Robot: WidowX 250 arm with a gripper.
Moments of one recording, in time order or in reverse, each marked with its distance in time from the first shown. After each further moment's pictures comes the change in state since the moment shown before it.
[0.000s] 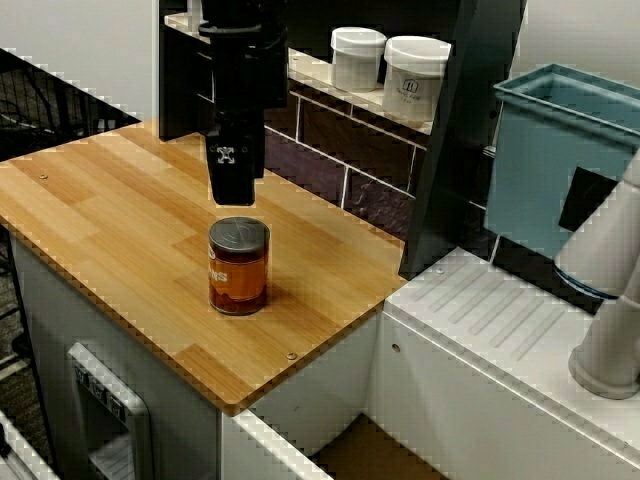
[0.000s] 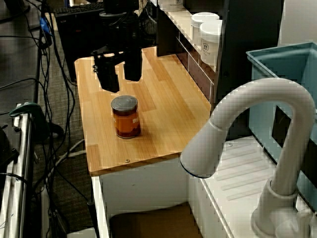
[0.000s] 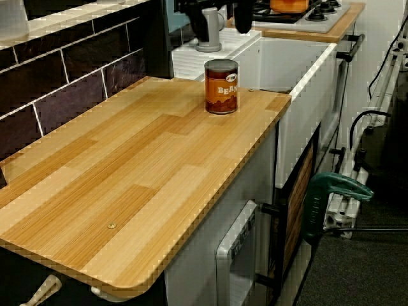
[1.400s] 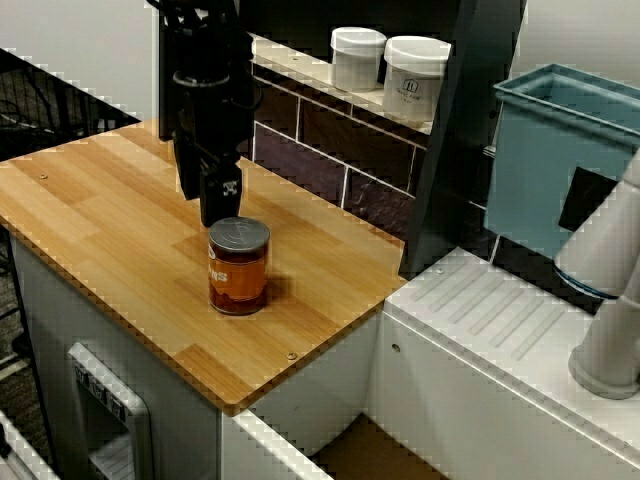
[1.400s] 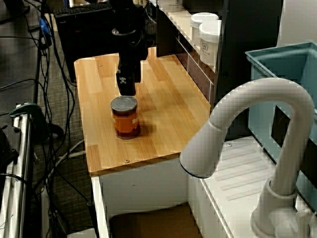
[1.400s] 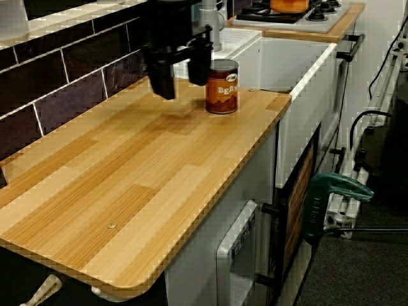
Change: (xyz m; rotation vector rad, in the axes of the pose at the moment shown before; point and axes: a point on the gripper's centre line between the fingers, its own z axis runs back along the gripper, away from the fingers) arm -0.047 0.070 -0.040 0.087 0.051 0.500
